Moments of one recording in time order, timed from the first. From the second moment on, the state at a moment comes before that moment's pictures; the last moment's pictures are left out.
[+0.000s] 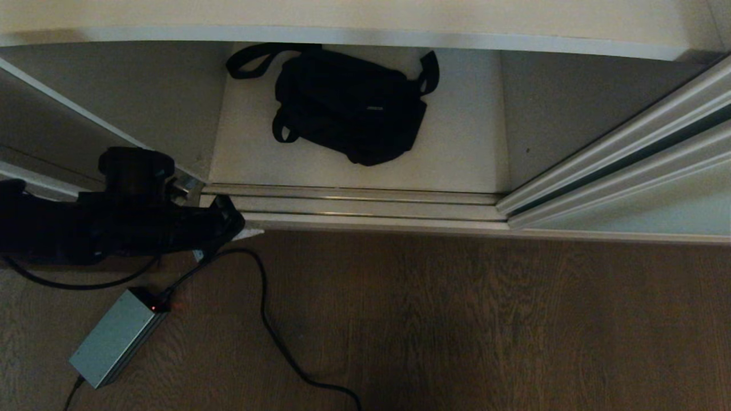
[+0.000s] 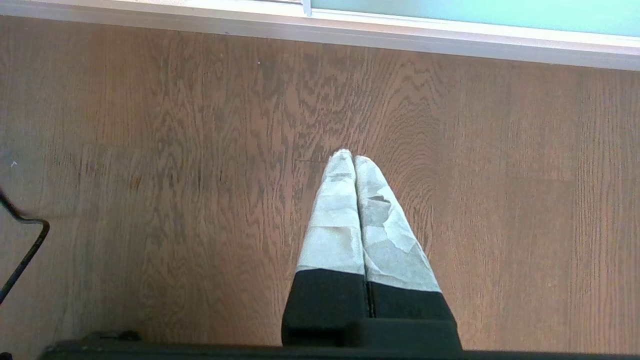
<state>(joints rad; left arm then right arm) 0.01 1.84 -1.14 -0.23 -0.54 -0.73 -0.01 0.00 0.00 0.00 0.00 0.01</state>
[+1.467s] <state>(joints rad) -0.10 2.37 -1.75 -0.67 -0.42 -0.77 -0.01 0.00 0.00 0.00 0.00 0.01</state>
